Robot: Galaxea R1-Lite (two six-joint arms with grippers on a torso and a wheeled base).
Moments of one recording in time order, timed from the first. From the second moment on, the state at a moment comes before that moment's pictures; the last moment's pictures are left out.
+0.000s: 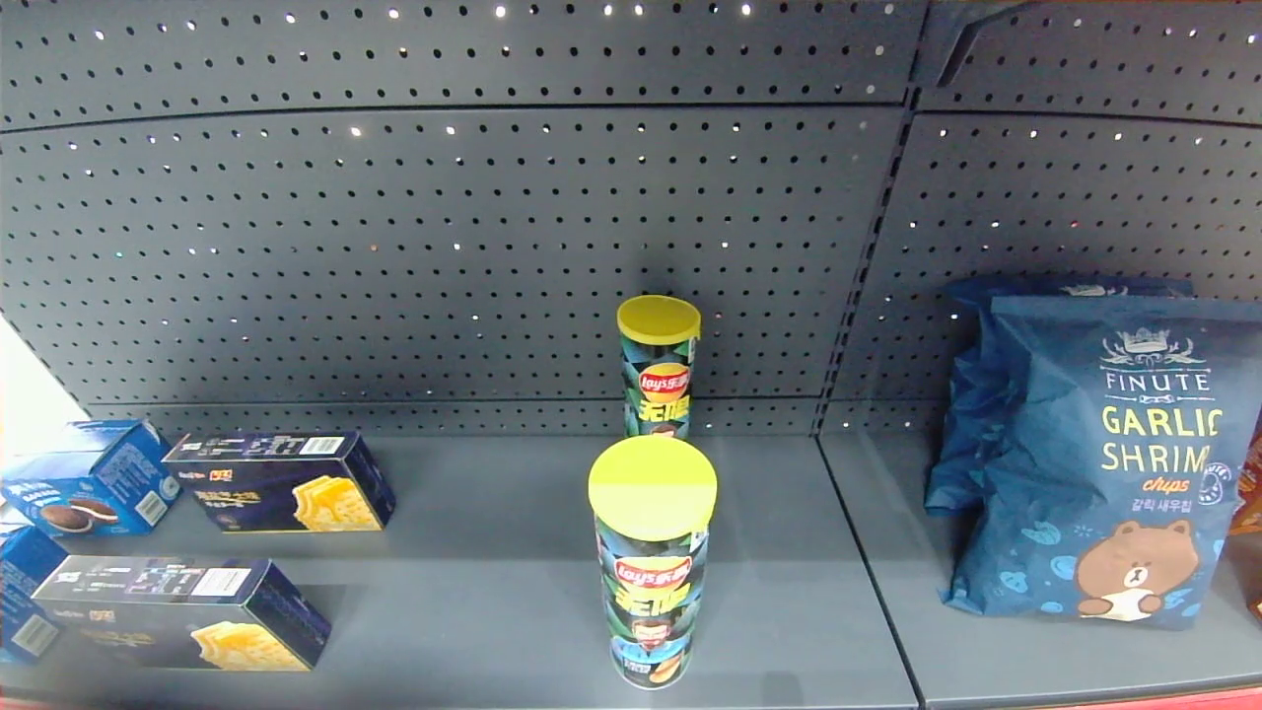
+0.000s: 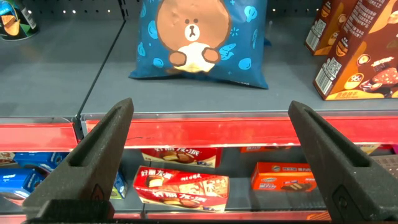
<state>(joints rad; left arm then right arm) -0.07 0.10 0.00 -0.04 0.06 -0.03 0.00 0.00 0.00 0.01 -0.01 0.00</state>
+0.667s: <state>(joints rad) 0.00 0.03 0.00 0.00 -0.02 0.05 0.00 0.00 0.00 0.01 -0.01 0.00</state>
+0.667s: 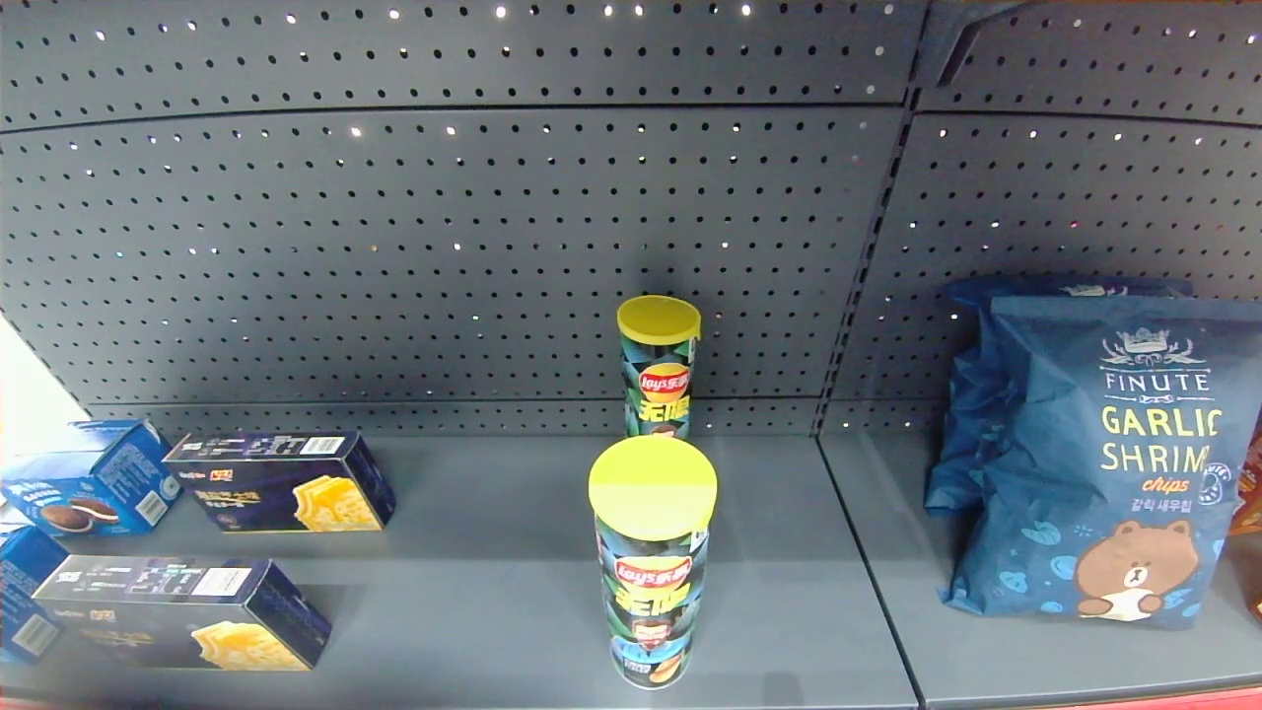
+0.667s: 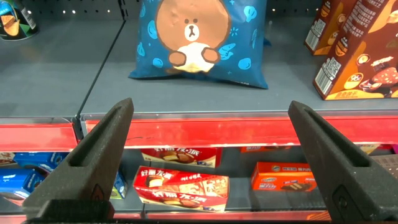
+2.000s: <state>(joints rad) 0.00 0.00 0.00 0.00 0.00 0.00 0.00 0.00 0.00 0.01 -0.01 0.00</state>
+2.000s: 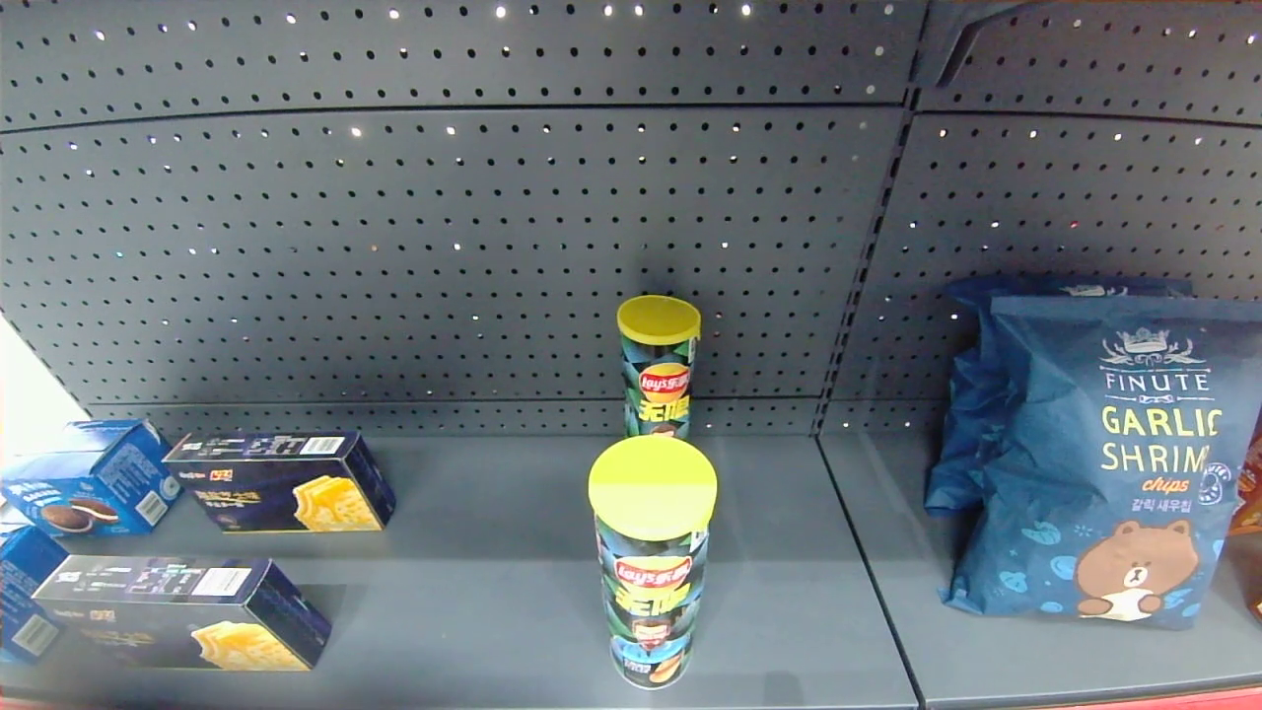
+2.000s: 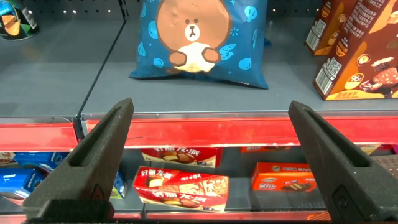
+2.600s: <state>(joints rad) 0.00 0.00 0.00 0.00 0.00 0.00 0.00 0.00 0.00 0.01 -0.01 0.00</state>
